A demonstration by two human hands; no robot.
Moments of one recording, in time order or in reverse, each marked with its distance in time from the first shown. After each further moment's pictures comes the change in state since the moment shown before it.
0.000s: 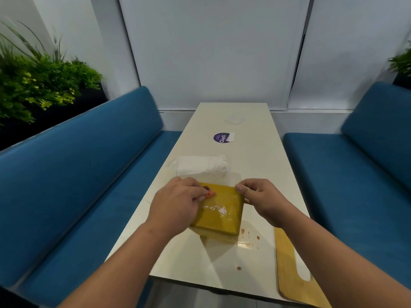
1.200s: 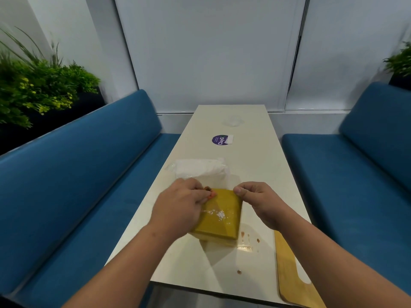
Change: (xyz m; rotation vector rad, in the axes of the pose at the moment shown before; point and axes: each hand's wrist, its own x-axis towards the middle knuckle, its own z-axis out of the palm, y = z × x) left_hand 0.004 -0.001 0.007 0.001 0.085 0.081; right_hand 0.002 0.002 0.001 0.144 -0.051 -0.034
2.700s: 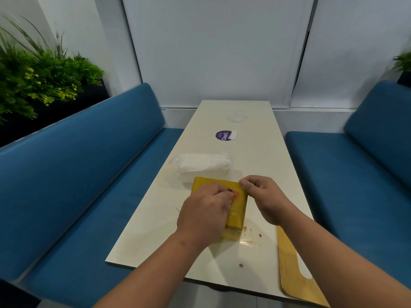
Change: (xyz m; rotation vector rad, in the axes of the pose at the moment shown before) left_hand -0.015 0.035 0.027 -0.129 0.134 0.040; right_hand 0.001 0.001 0.007 0.071 0.078 -0.008
